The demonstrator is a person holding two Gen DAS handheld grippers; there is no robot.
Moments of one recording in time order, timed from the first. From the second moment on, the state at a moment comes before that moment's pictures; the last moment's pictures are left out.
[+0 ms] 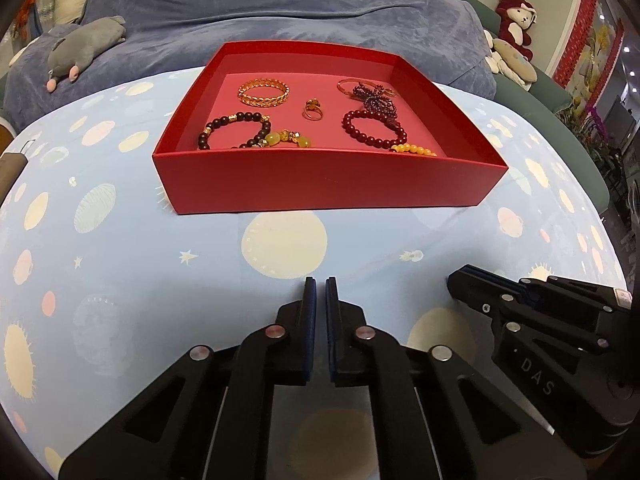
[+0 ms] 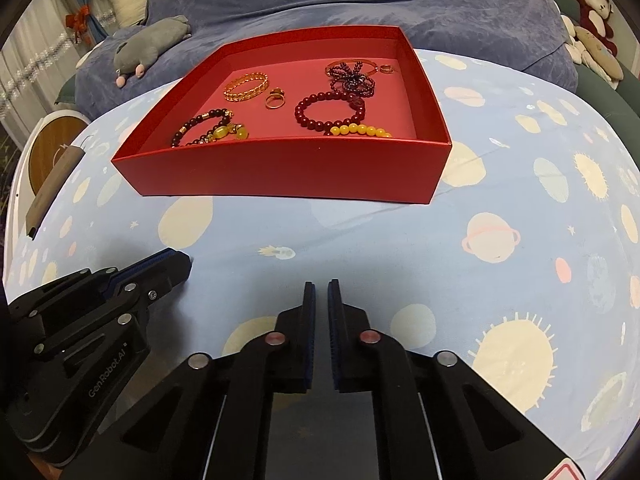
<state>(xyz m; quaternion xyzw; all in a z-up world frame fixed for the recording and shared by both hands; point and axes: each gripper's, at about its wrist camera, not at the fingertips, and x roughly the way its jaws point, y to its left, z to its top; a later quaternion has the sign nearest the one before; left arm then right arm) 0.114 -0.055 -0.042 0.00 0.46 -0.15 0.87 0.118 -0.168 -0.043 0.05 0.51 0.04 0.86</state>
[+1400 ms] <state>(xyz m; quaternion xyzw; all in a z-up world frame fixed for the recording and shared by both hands) 0.129 -0.060 0.020 -0.03 0.43 -0.16 0.89 0.123 -0.164 0.020 0.05 0.45 0.05 0.89</state>
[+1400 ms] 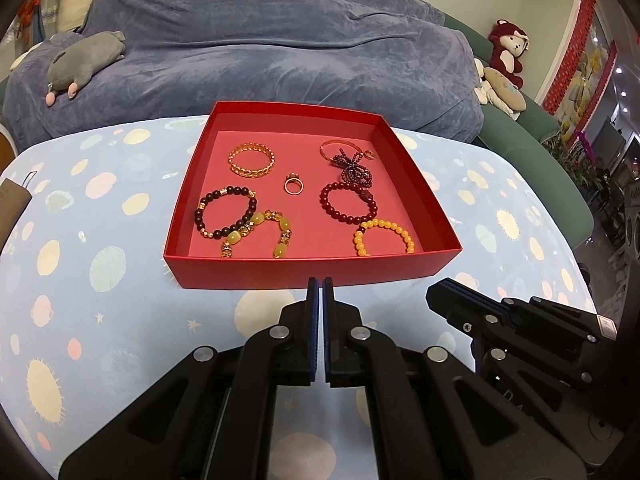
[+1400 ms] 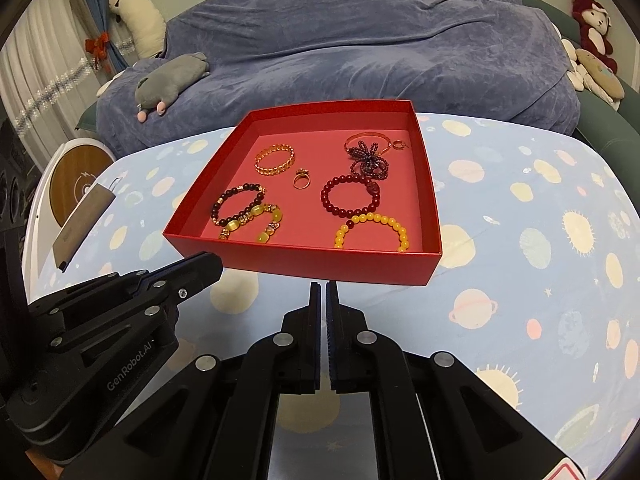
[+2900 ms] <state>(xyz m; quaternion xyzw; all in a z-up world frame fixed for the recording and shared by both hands) 0.259 -0.082 0.007 0.00 0.43 -0.12 0.89 0.260 -0.185 0.011 0.06 0.45 0.04 0.89</state>
